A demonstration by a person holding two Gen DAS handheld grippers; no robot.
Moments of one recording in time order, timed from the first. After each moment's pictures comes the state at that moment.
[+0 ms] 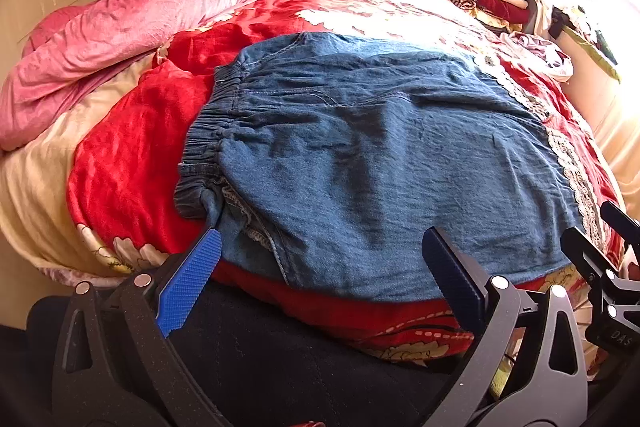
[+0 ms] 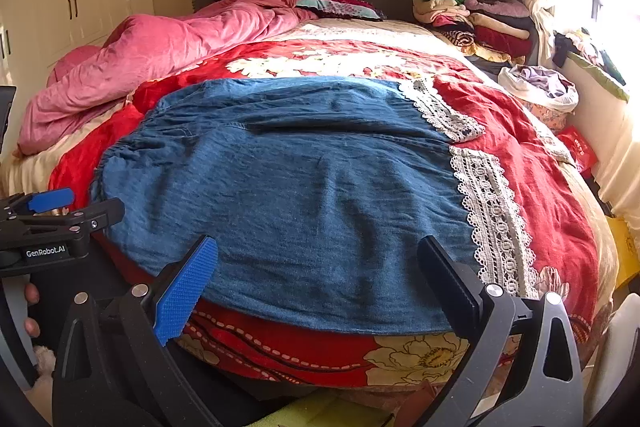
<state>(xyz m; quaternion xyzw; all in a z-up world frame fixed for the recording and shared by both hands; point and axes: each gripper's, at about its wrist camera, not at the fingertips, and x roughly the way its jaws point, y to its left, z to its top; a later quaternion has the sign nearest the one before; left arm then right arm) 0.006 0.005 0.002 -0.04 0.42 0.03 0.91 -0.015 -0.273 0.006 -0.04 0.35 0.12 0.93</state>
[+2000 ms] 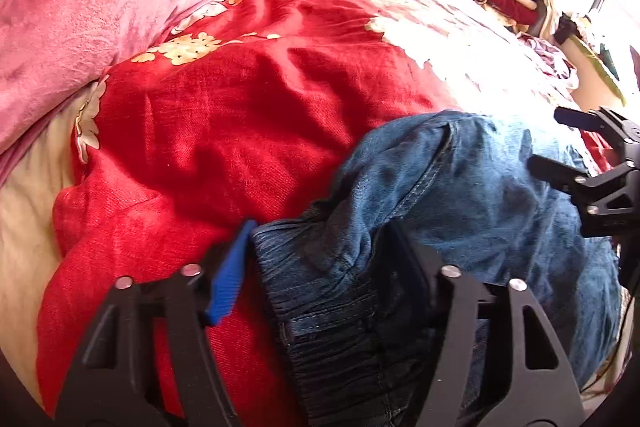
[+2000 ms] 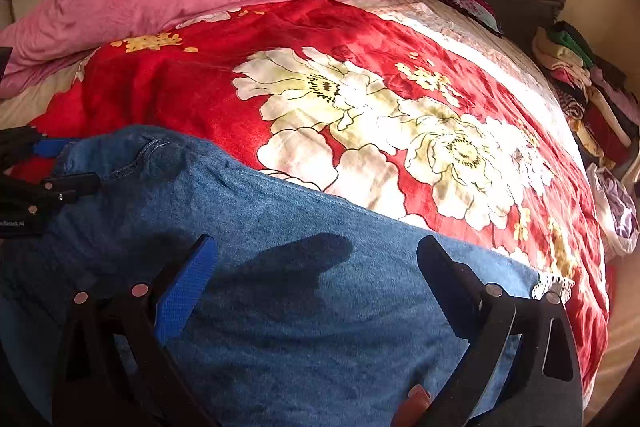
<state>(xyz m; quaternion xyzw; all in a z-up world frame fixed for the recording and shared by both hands) 0.236 0.142 -0.036 -0.07 0.46 -0.04 0.88 0.299 -0.111 -0.011 -0.24 0.41 0.24 0.85</state>
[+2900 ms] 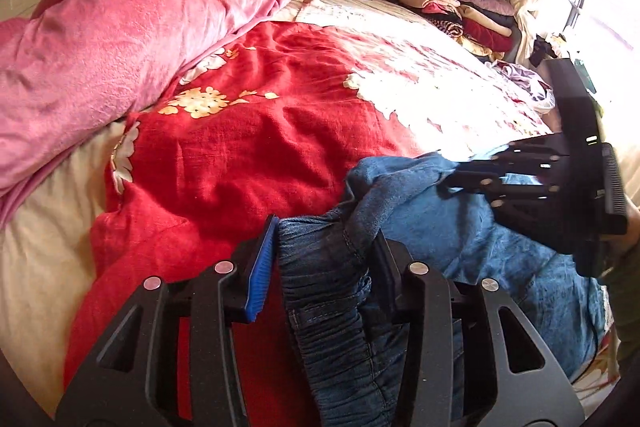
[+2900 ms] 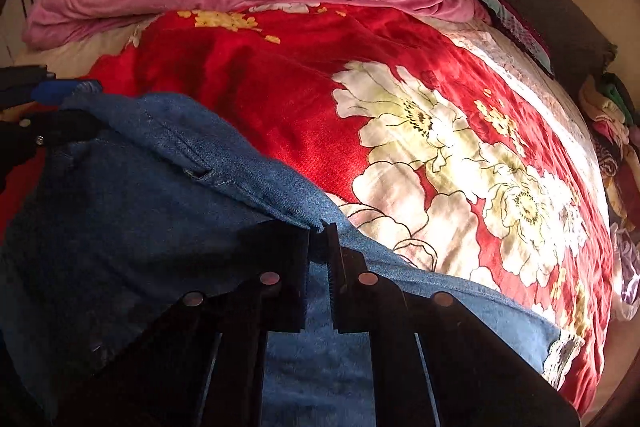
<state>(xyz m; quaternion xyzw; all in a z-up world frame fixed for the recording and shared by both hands) 0.211 0.152 0.000 -0.06 0.40 -0.06 0.91 0.280 -0.069 -0.013 -0.27 0.39 0.32 0.82</state>
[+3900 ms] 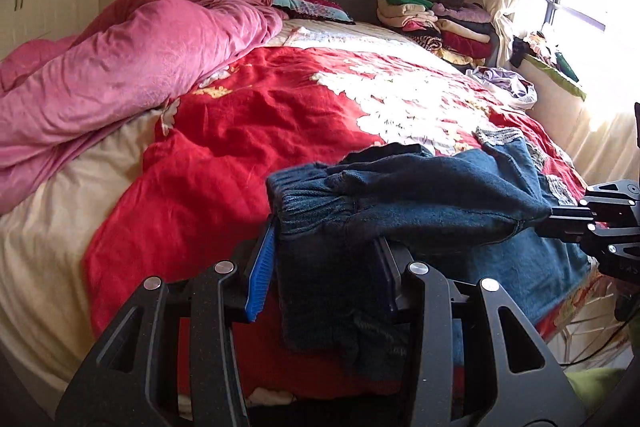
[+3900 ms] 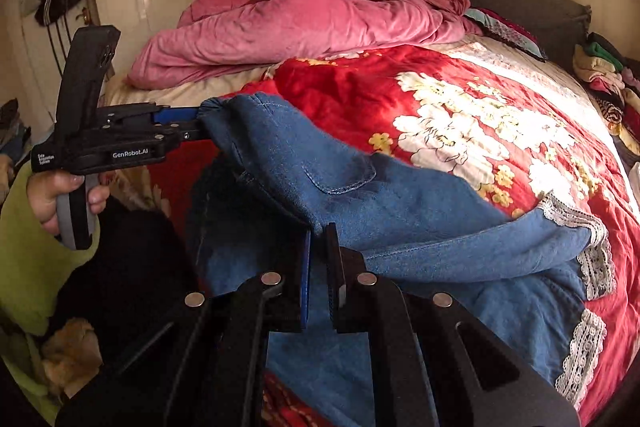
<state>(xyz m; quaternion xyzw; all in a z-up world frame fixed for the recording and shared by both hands) 0.059 0.120 0.011 -0.04 0.34 -0.06 0.94 0.045 -0.161 0.031 -0.15 0.35 0.38 0.84</state>
